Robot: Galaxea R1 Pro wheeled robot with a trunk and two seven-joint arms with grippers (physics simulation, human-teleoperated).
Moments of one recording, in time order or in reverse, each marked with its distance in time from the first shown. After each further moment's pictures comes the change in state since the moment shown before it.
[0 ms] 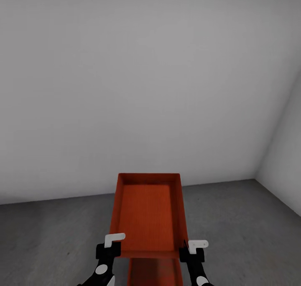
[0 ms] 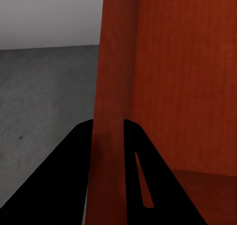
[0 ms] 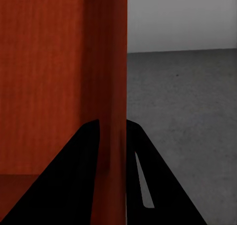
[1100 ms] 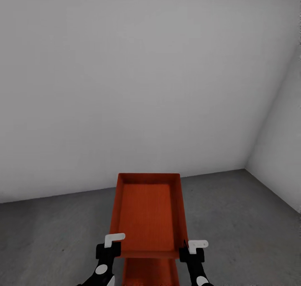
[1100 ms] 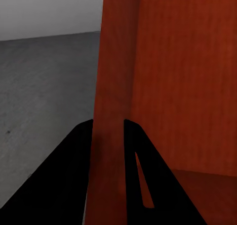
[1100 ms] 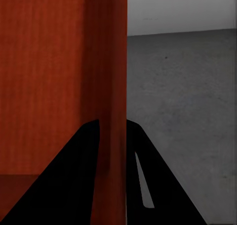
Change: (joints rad) left arm 0.000 0.000 -0.001 0.001 0.003 -0.001 -0.001; right arm 0.000 0.000 0.003 0.000 -0.002 0.000 -0.001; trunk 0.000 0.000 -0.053
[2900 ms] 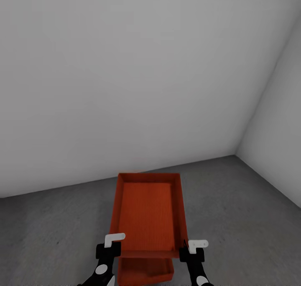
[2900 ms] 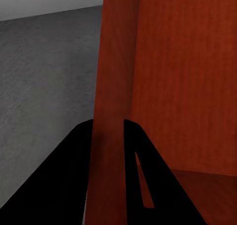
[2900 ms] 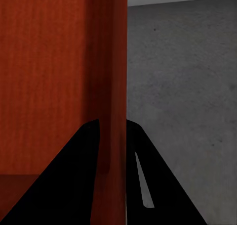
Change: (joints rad) left arm 0.000 0.000 0.001 -0.001 -0.001 0.000 0.000; right arm 0.000 0.000 0.001 -0.002 0.000 0.001 0.000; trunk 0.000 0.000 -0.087
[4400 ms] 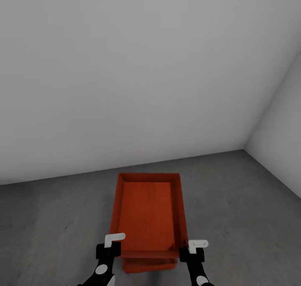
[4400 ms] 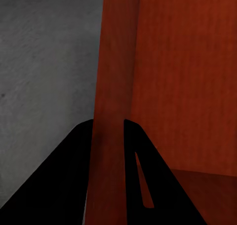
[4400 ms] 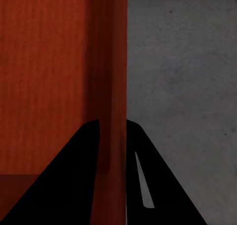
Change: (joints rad) left arm 0.000 0.000 0.000 0.000 0.001 -0.001 0.001; right arm 0.000 -0.001 0.004 -0.001 -0.005 0.001 0.003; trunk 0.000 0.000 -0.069
